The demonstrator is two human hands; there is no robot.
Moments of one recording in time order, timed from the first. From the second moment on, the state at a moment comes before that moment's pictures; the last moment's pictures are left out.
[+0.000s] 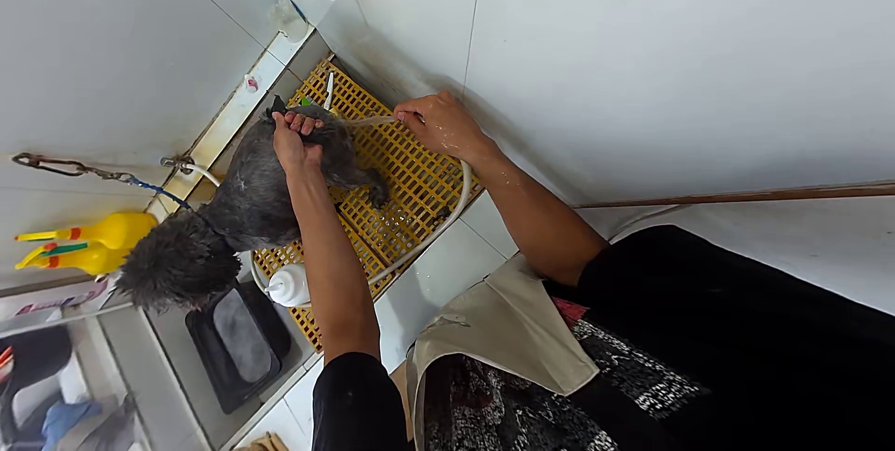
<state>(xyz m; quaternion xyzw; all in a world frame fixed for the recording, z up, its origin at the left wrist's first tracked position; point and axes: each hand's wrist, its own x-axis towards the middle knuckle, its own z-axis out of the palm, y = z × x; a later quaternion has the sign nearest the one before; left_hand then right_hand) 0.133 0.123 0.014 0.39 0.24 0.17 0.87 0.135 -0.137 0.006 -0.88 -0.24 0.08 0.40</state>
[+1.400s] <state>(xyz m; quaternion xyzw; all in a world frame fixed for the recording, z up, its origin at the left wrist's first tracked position) 0.015 0.041 -0.112 0.64 0.29 0.21 0.68 0.085 -0.114 -0.064 -0.66 -0.14 0.36 0.64</state>
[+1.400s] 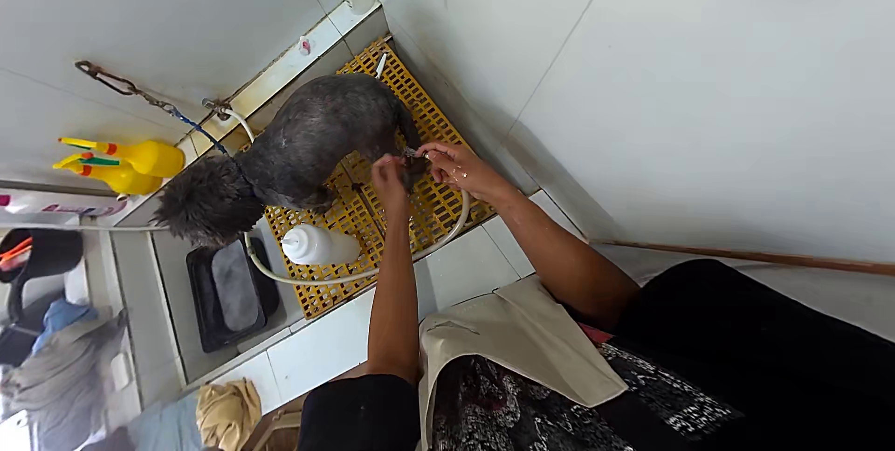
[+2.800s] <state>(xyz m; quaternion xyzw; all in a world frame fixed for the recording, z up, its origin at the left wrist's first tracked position) 0.048 0.068 -0.167 0.74 0.28 -0.01 0.61 -0.023 -0.080 -0.078 -0.37 0.31 0.40 0.78</state>
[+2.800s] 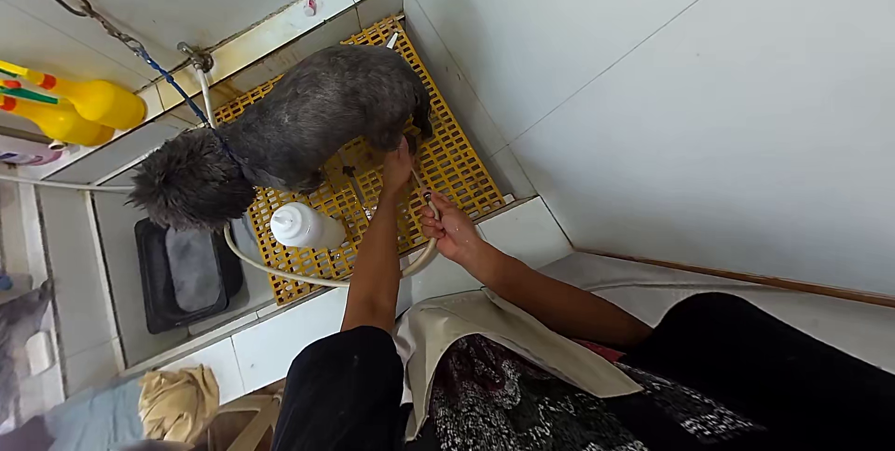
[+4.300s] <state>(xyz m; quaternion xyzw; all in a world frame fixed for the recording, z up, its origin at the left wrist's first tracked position) 0.029 0.096 0.060 0.67 0.27 -0.09 0.68 -0.029 -0.094 -0.075 -0.41 0.13 0.32 0.85</state>
